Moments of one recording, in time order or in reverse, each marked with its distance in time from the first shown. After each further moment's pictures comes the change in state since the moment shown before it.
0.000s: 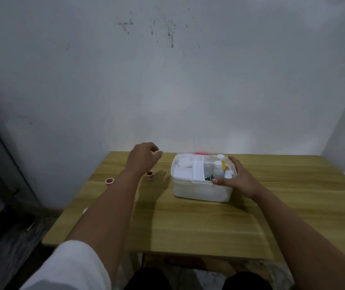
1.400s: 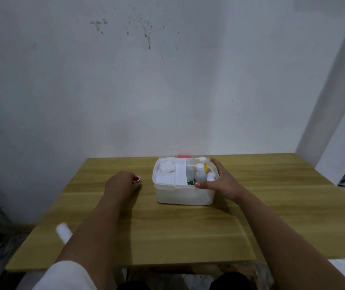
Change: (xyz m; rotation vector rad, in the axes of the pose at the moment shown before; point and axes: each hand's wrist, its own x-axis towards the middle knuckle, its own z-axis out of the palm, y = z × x) left_hand -0.025 -0.043 0.049 0.384 -0.233 -0.096; right_hand -0.003 0.001 0.001 -0.009 -0.018 0.042
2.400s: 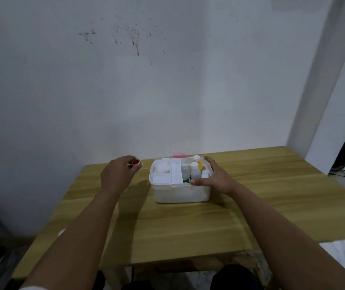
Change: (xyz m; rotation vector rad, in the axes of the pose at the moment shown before) left_hand -0.009 0.024 -0.055 -0.318 0.338 0.099; right_hand -0.002 -0.003 -0.001 -0.045 0.014 0.028
